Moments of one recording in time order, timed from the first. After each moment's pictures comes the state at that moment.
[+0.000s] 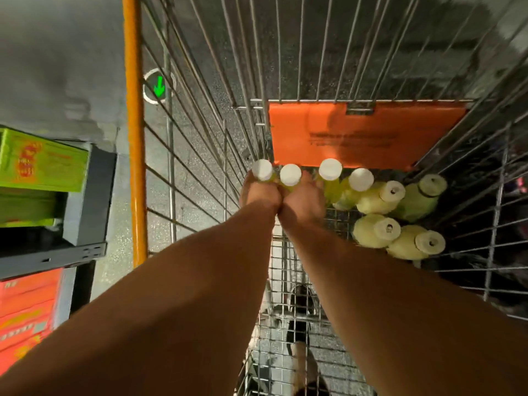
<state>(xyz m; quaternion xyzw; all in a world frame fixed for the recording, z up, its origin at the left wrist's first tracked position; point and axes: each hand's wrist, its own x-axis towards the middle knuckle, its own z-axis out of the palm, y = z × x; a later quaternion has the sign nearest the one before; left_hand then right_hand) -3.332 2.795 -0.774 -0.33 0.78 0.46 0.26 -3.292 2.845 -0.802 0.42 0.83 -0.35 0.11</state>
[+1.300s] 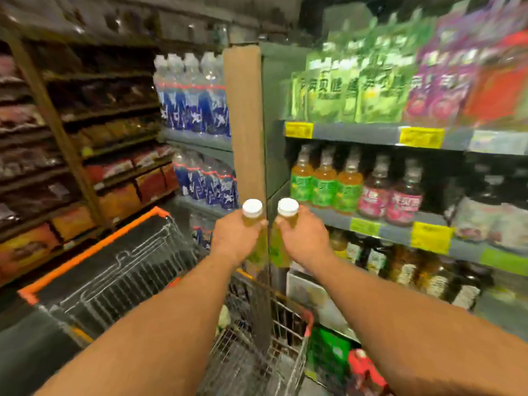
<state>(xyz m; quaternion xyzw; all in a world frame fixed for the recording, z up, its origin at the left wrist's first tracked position) -2.982 2.693 -0.194 0.62 0.69 0.34 0.15 -2.838 2.696 -0.209 0.65 0.63 -0.15 -0.41</state>
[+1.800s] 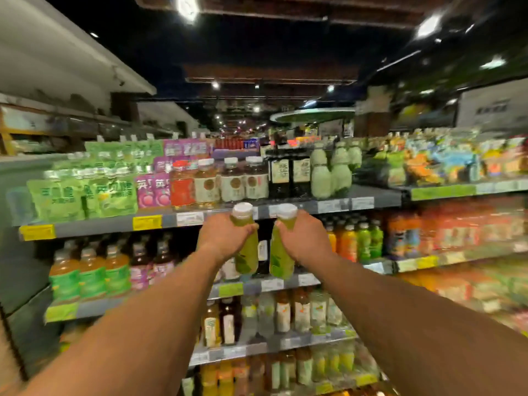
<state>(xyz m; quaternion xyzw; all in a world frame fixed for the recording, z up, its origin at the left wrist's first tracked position) -2.542 2.523 -0.033 0.82 0.40 0.34 0.21 -2.406 2.410 -0.045 0.79 0.42 0.07 -0.43</state>
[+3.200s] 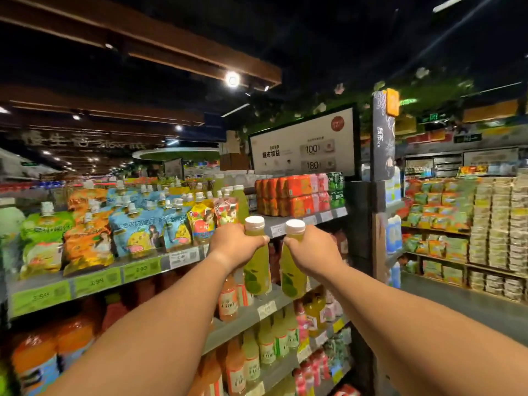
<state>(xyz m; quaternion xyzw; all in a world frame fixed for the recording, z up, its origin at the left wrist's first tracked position) -1.665 2.116 0.027 0.92 0.16 0.28 0.25 -1.598 1.947 0.005 0.89 0.22 0.19 -0.36</state>
